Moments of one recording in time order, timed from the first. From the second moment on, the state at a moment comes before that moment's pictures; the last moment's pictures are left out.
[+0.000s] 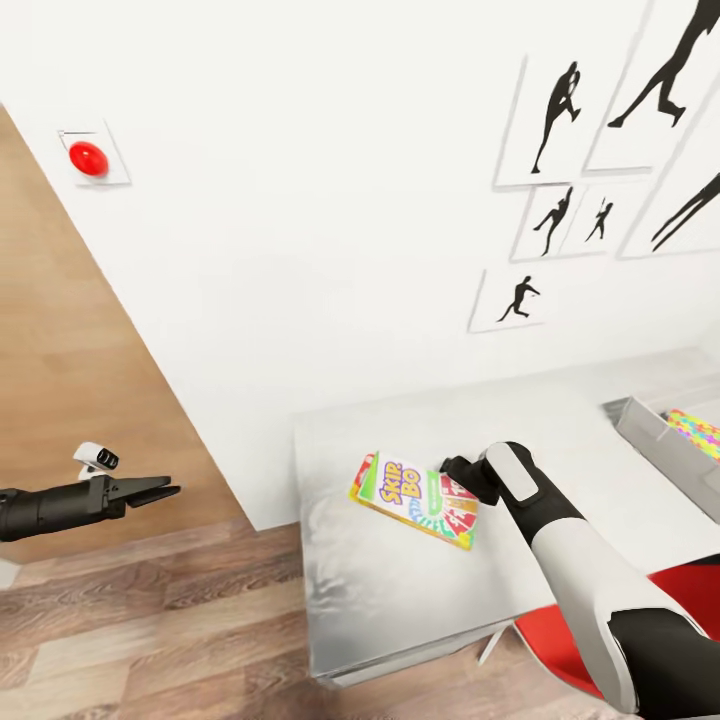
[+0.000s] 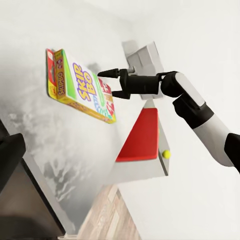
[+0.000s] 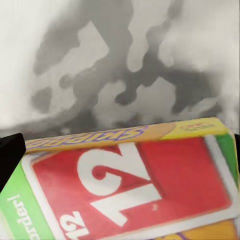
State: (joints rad) left arm -0.56 0.55 0.20 -1.11 0.26 1.02 -1.57; right arm -0.94 -0.04 0.09 -0.63 -0.98 0.67 -0.57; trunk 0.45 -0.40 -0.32
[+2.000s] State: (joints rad) left arm -0.56 0.55 0.20 -1.10 0.26 1.02 -1.57; right arm -0.94 -0.03 0.10 -0.63 -0.98 0.67 -0.57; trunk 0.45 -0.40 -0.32
